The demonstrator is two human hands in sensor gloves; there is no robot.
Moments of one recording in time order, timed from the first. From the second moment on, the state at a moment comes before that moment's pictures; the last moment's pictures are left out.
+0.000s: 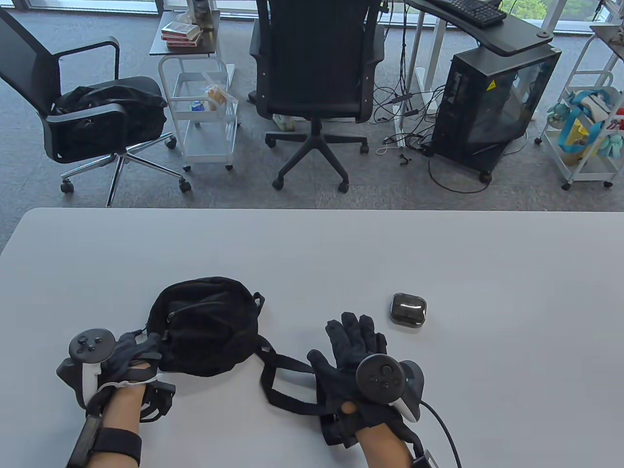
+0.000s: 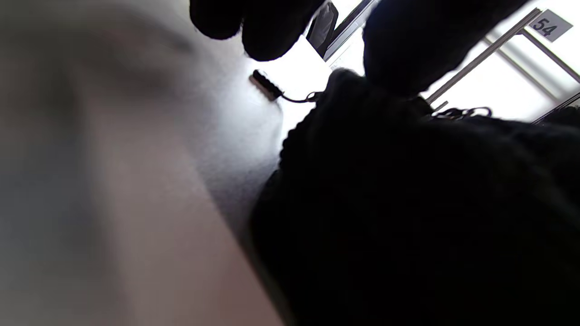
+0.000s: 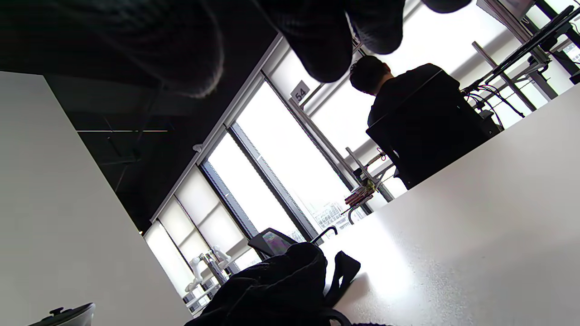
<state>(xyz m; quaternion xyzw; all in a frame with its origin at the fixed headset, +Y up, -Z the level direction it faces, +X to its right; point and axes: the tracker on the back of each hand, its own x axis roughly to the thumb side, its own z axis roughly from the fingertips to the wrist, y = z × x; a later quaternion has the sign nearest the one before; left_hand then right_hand) -0.386 -0.774 -0.337 -0.03 0.28 0.39 0.88 0.078 -0.701 -0.293 0.16 -0.11 0.91 0.37</state>
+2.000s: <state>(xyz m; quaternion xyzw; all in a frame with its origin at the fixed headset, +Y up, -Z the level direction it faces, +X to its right) -0.202 -0.704 -0.313 -0.02 -0.20 0.62 0.76 0.047 -0.696 -0.283 0.18 -0.09 0.82 0.53</state>
